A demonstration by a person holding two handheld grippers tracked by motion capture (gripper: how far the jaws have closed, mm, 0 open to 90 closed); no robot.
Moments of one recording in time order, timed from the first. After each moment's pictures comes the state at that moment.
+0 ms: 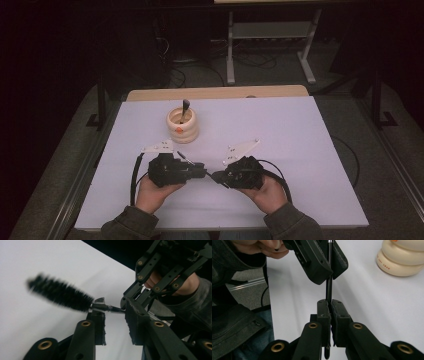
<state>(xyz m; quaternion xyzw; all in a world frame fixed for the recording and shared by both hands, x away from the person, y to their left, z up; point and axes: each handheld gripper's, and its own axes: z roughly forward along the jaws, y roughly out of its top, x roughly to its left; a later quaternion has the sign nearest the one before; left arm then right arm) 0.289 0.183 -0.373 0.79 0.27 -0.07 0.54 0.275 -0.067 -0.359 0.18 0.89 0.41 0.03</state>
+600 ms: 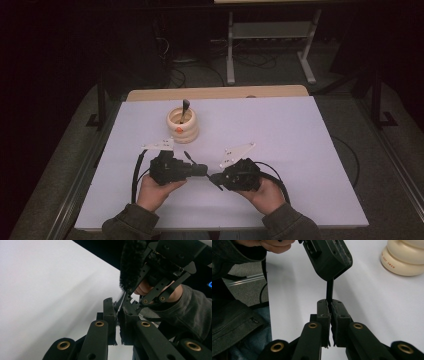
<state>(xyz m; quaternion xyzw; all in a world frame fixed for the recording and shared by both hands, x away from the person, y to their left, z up) 0.295 0.181 -0.373 0.79 0.26 -0.10 0.55 0.275 -0.062 -0.367 0.16 0.90 0.40 0.04</state>
